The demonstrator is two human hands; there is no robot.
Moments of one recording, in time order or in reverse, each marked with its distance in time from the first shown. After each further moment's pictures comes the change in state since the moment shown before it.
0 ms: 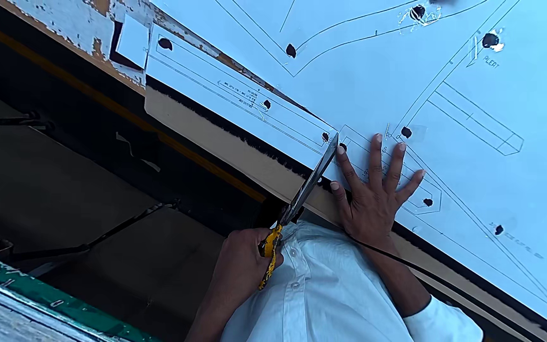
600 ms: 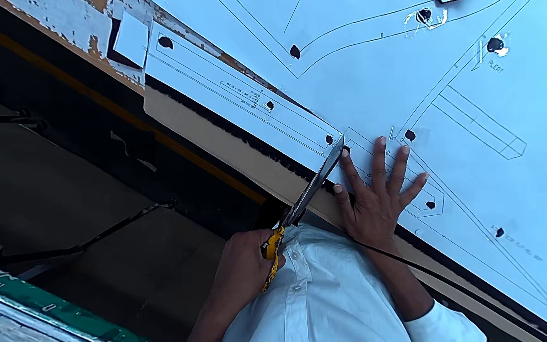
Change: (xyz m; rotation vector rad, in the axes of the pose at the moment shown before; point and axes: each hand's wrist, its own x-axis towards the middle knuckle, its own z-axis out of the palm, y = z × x) left_hand 0.002 0.000 0.001 0.050 0.001 0.016; right_hand -0.002 0.001 0.001 -0.006 -0.013 -0.004
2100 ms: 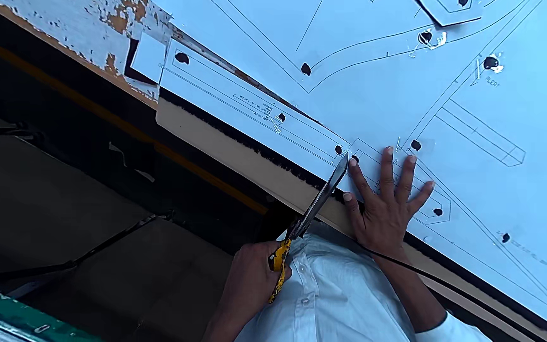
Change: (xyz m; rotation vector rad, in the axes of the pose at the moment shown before) left_hand 0.006 -0.018 0.002 -0.043 -0.076 0.055; right_hand 0.000 0.000 0.002 -0.045 -0.004 0.009
